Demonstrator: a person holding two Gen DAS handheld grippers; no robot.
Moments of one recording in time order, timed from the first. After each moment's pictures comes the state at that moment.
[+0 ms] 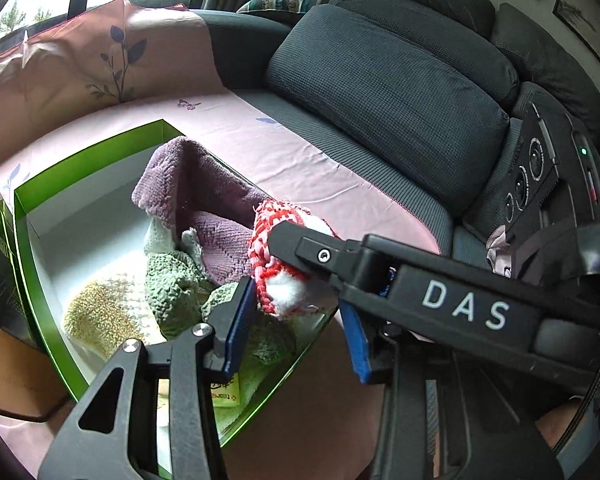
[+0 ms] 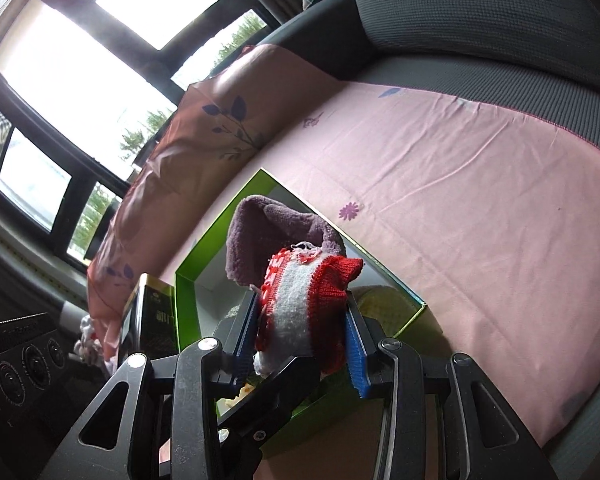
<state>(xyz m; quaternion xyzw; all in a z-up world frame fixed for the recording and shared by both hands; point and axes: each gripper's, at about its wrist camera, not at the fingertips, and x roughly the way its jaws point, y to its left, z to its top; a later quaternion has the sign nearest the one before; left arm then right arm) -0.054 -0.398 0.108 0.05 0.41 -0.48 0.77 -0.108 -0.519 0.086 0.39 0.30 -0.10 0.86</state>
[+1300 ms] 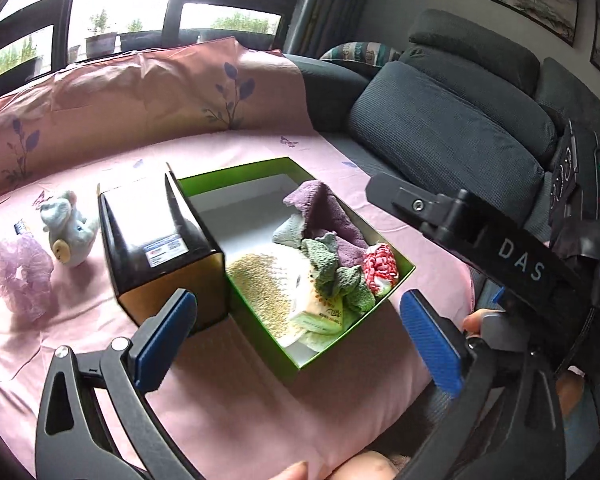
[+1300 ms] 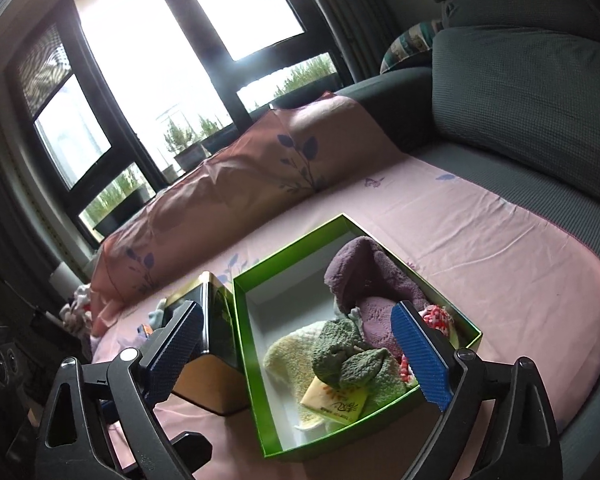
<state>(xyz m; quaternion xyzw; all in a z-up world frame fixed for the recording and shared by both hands) -0.075 -0.256 0.171 0.01 0.37 -0.36 0.86 -0.116 -0.432 0.166 0.25 0.24 -0.09 0.94</state>
